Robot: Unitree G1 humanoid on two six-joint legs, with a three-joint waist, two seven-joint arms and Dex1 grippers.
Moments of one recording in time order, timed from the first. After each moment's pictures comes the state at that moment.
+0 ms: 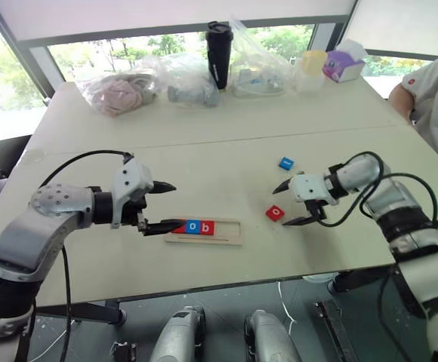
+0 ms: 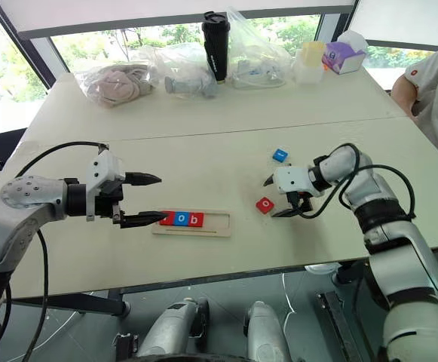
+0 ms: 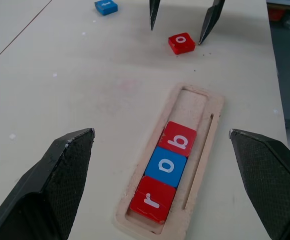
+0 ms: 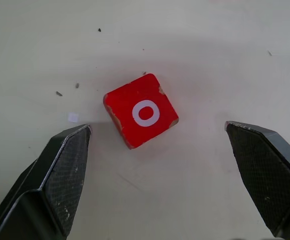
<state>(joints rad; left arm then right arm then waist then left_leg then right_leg) -0.35 0.85 0.01 -0.37 -0.49 0.63 -1.02 -0.93 -0.70 0.38 0.83 -0.11 -0.42 1.46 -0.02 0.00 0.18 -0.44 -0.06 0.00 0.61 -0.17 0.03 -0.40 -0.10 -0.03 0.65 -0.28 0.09</state>
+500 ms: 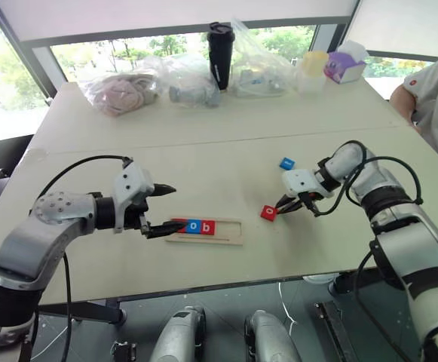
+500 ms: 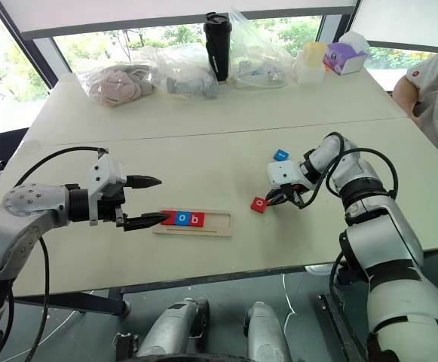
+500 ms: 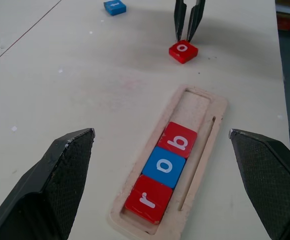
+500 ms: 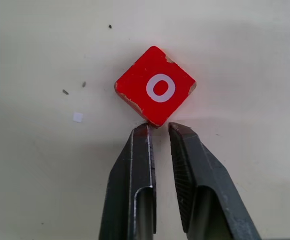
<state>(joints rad) -0.30 0.83 0.03 -0.40 -0.51 0.65 -0.96 -1.03 -0.63 0.39 1.03 -0.13 -0.44 1.60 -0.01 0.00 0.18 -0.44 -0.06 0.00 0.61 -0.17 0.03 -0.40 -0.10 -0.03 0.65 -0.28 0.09</state>
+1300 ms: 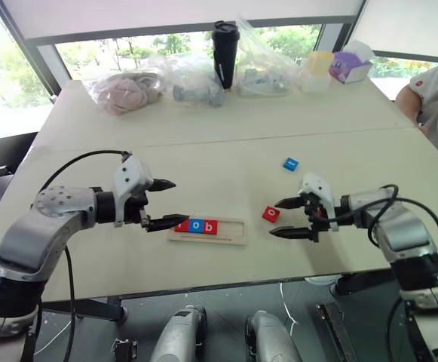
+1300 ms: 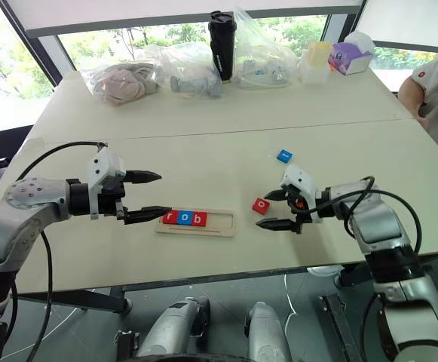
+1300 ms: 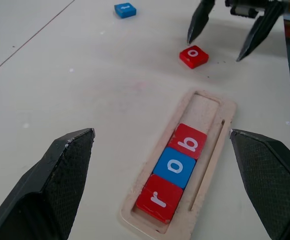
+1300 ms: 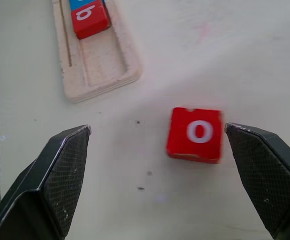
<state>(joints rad) -0.36 0.82 0.01 -0.34 -0.51 0.65 -0.98 -0.42 -0.72 0.09 -0.02 0.23 0.62 1.23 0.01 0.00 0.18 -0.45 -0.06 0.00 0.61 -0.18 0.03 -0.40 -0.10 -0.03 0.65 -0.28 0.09</state>
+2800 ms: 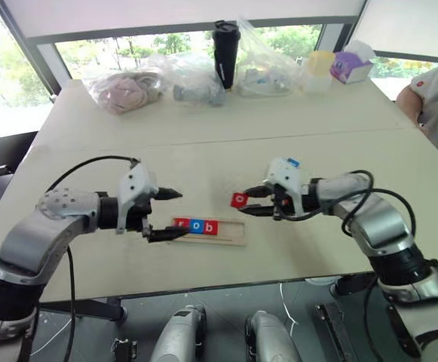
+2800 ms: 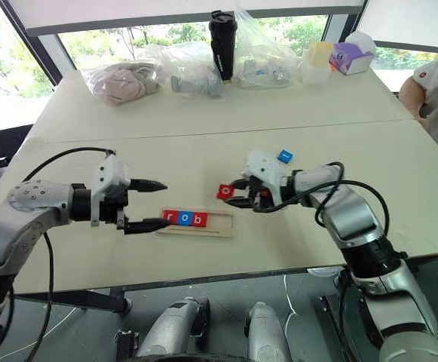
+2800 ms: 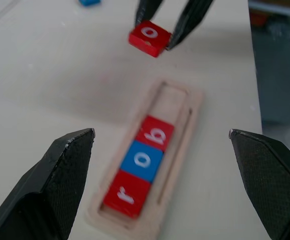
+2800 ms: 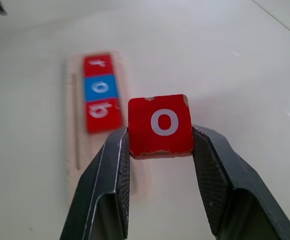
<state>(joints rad) -0.30 0.93 -0.05 -0.43 -0.50 0.67 -1.08 -0.59 -0.64 0.30 -0.17 0.25 0.62 1.10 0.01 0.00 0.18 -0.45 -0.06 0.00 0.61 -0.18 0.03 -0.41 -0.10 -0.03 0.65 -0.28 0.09</state>
